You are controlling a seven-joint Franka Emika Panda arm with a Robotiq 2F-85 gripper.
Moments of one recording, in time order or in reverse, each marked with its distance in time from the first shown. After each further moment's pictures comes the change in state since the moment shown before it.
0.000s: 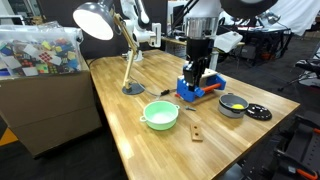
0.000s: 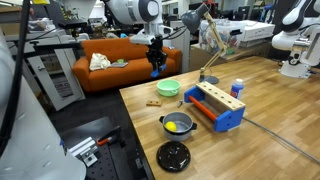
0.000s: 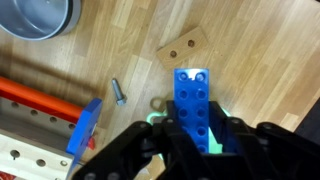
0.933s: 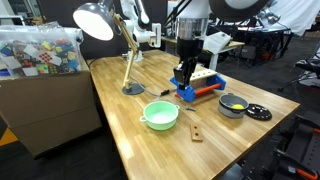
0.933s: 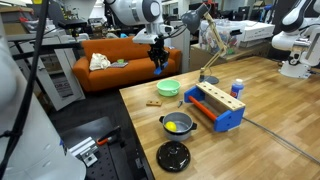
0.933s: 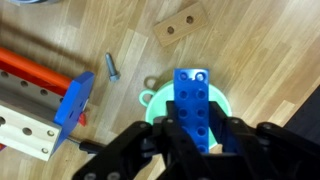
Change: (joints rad) arm 0.011 0.068 0.009 0.085 -0.074 0.022 0.009
